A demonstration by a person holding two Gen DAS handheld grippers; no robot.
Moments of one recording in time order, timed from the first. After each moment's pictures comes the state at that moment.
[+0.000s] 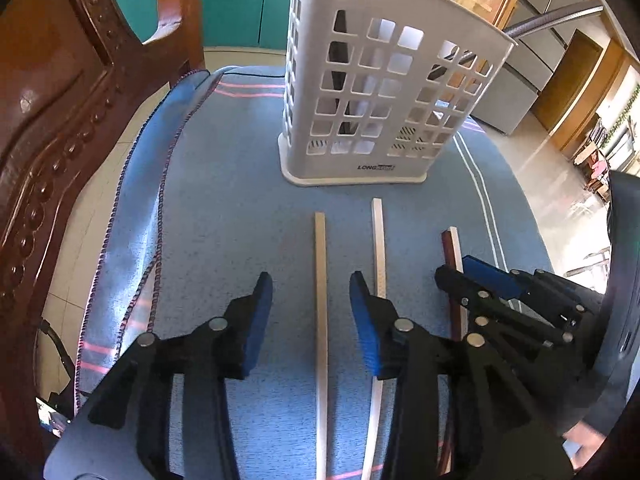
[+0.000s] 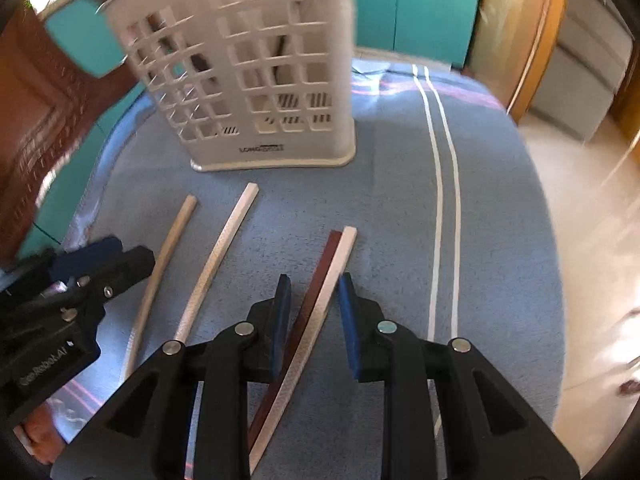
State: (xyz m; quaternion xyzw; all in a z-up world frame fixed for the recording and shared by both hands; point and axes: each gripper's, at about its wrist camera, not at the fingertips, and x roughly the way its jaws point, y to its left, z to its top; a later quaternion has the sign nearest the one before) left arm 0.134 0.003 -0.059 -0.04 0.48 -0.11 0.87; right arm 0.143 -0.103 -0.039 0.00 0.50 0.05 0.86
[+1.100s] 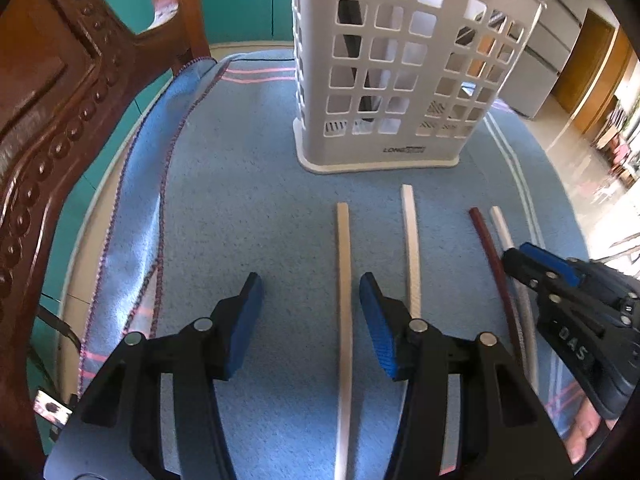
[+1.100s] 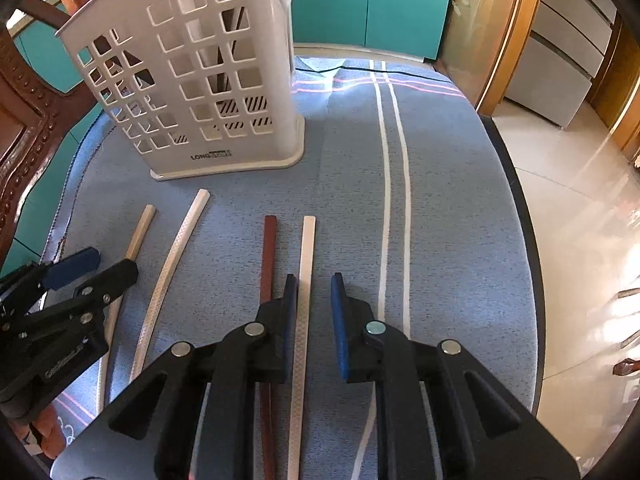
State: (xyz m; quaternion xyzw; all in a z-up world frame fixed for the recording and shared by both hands) left arm 0.141 0.002 -0.072 0.01 0.49 -0.06 0.87; right arm 0.152 -0.132 -0.042 0.01 0.51 0.00 0.86
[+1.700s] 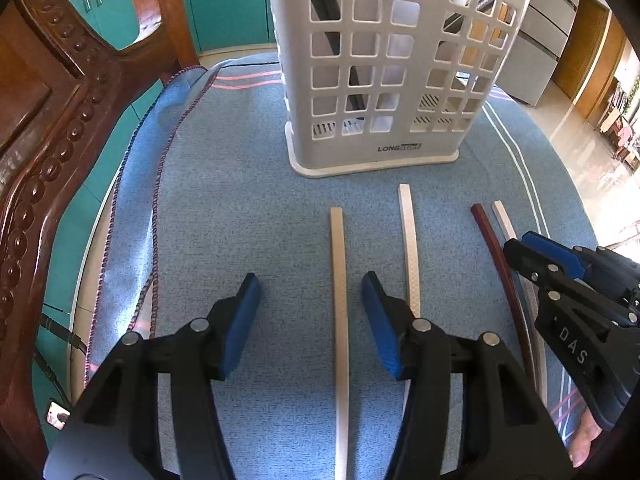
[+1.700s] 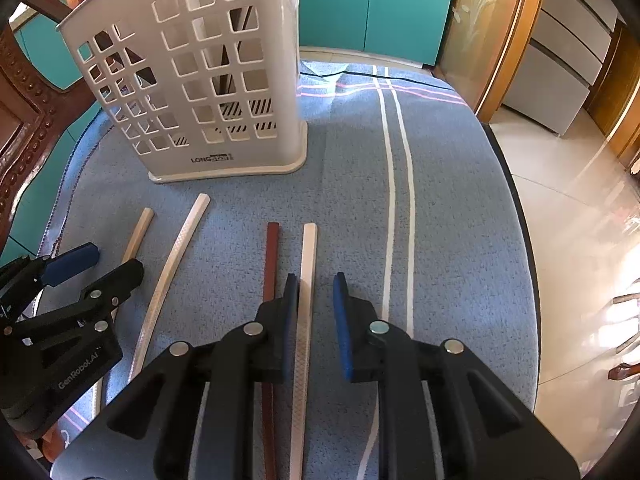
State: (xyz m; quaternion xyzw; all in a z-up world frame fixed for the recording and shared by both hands) left arm 0.148 -0.004 -0.072 0.03 0.49 -0.07 0.87; right arm 0.143 -0.122 -0.041 0.01 0.50 0.00 0.87
